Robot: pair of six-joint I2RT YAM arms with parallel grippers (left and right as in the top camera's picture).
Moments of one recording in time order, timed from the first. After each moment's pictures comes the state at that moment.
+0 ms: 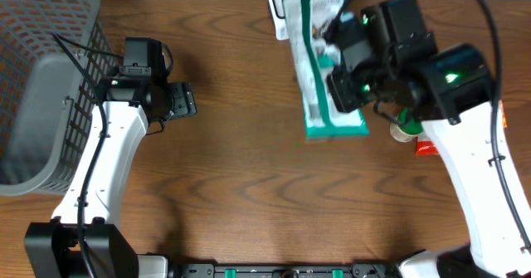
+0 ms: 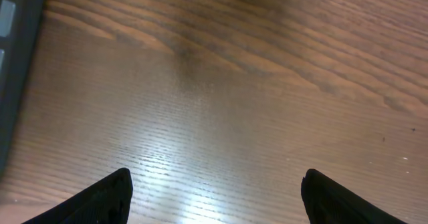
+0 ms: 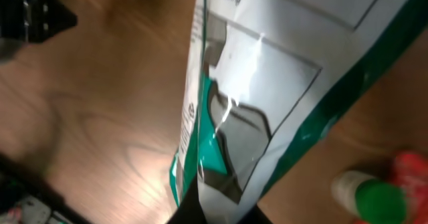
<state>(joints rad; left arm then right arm) -0.04 1.55 1.25 -0.89 0.01 -0.28 0.44 1.62 2.03 -1.40 -0.13 -0.03</state>
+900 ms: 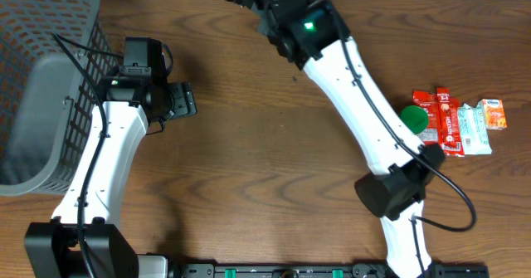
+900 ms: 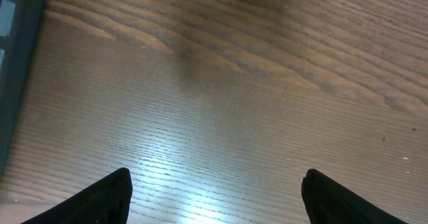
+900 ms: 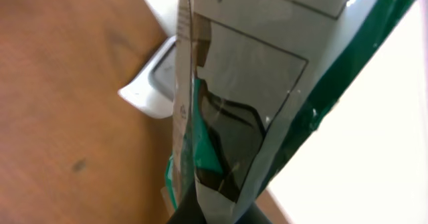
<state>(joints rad) -0.04 1.55 1.25 -0.89 0.01 -0.28 0.62 2.20 2.43 -0.97 0.52 -0.65</state>
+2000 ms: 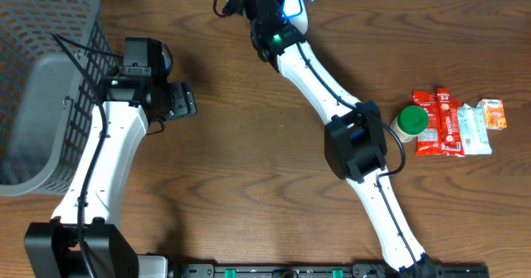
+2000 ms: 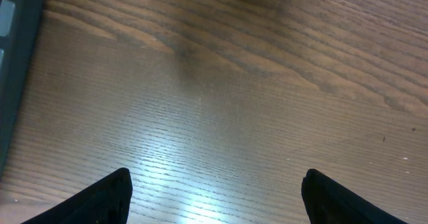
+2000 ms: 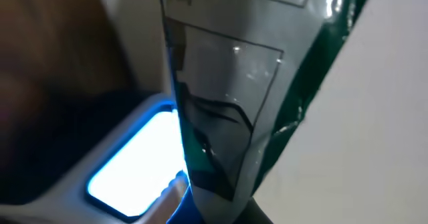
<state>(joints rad) -0.04 1.55 1.25 -0.89 0.01 -0.28 0.55 2.64 2.43 -0.27 0.56 -1.13</state>
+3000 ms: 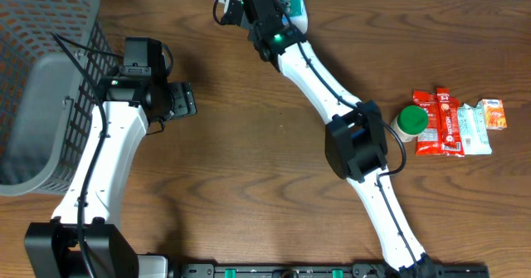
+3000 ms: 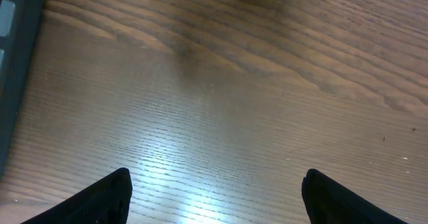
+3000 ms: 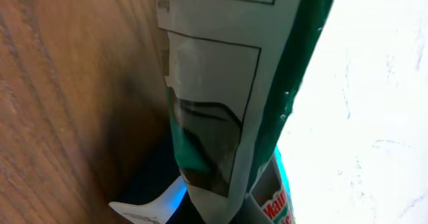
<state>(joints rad) -0.04 1.55 1.25 -0.89 0.01 -0.28 0.53 2.64 2.43 -0.43 0.38 -0.94</state>
